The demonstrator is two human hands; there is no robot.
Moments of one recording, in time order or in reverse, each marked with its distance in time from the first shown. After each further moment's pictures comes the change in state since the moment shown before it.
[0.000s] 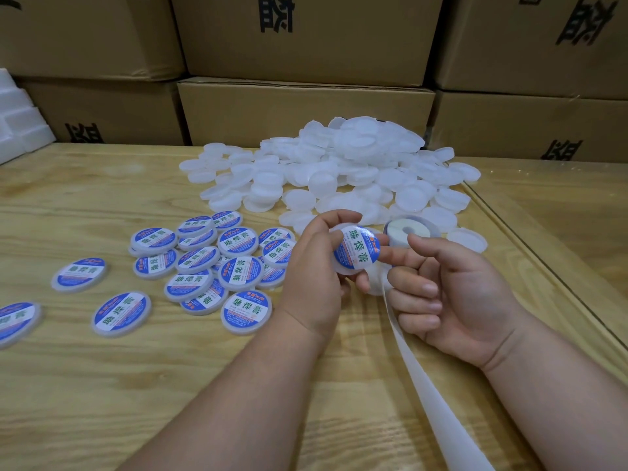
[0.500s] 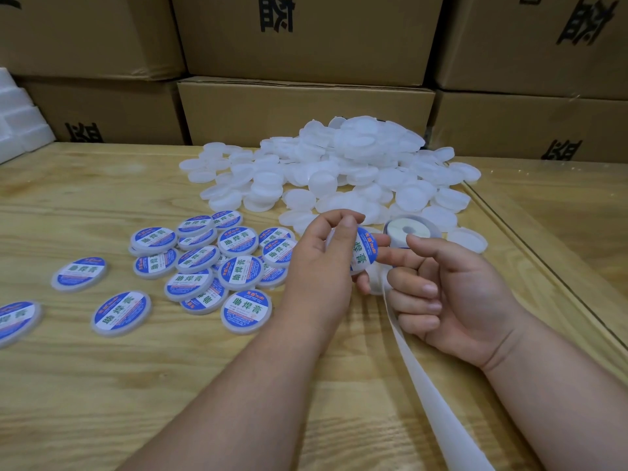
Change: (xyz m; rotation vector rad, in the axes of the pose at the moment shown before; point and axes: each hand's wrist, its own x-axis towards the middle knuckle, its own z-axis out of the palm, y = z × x) left_hand -0.001 -0.003 0.003 0.021 0.026 0.065; right_hand 0.000 0.000 0.000 -0.019 -0.023 0.004
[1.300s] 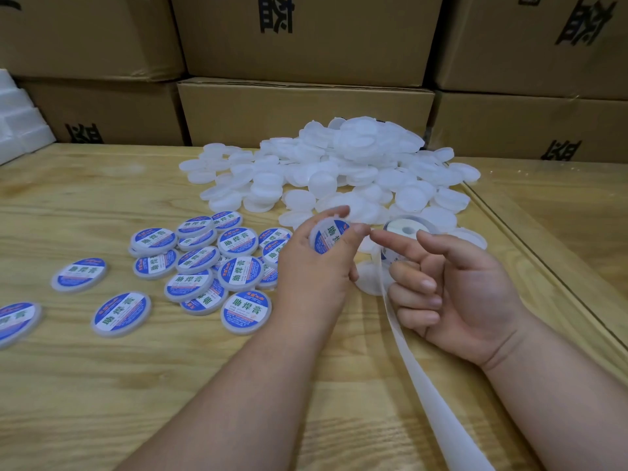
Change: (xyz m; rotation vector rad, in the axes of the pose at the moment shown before) left_hand 0.007 -0.009 -0.007 0.135 0.158 0.078; right_hand -0.001 -0.001 -0.005 0.082 -0.012 -0.052
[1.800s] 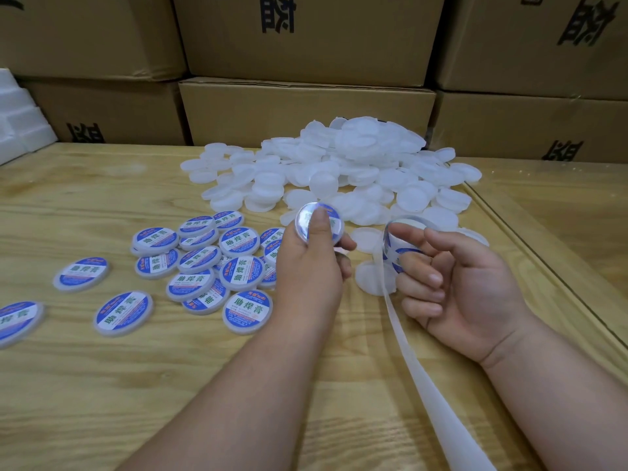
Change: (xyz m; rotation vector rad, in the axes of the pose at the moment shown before) left_hand 0.003 0.003 0.002 -0.054 0.120 -0.091; right_hand 0.003 0.000 -0.001 -0.039 0.123 -0.137
